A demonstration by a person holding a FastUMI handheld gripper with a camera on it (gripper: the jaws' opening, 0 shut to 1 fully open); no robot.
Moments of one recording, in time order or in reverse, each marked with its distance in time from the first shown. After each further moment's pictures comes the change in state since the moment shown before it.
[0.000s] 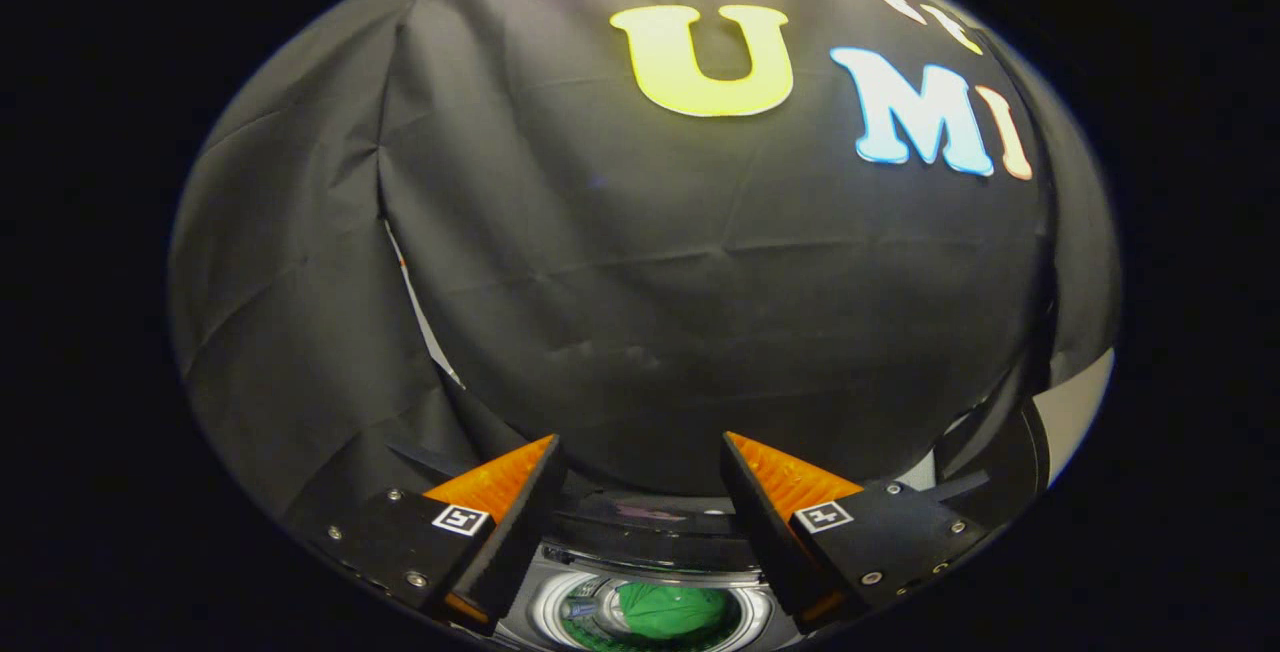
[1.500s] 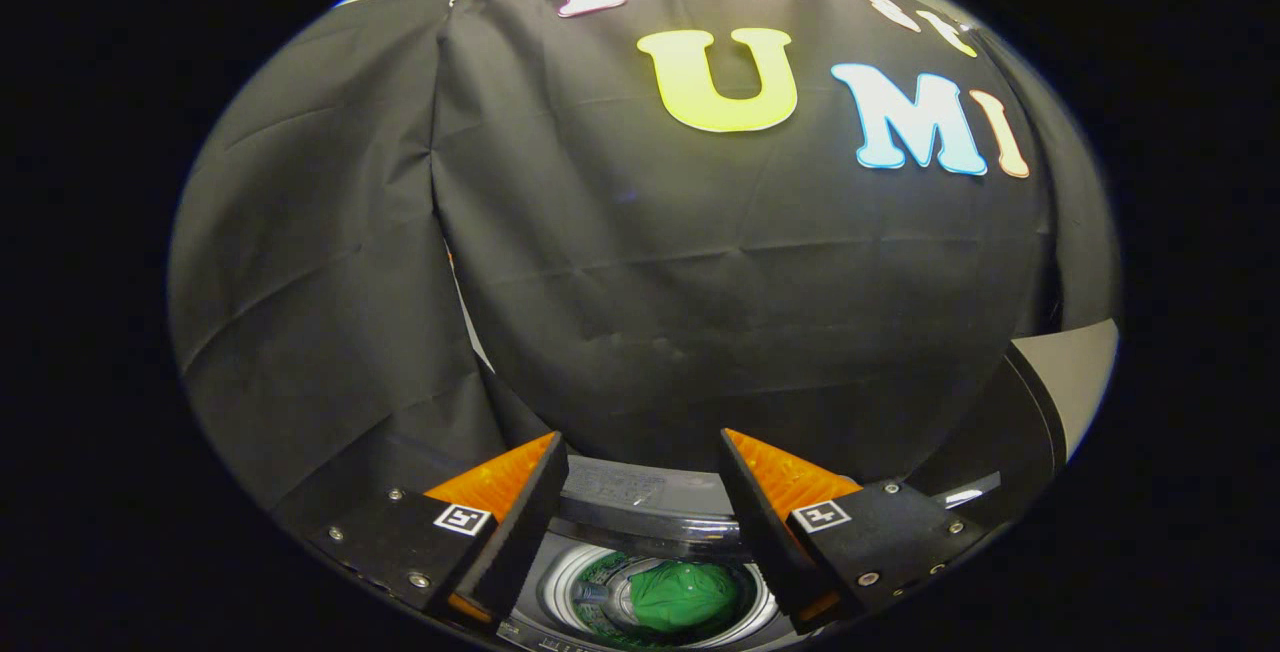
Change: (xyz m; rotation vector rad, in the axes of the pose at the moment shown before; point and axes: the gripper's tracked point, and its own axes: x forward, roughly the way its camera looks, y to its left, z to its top) arm -0.061 0.024 -0.047 -0.044 -0.120 0.081
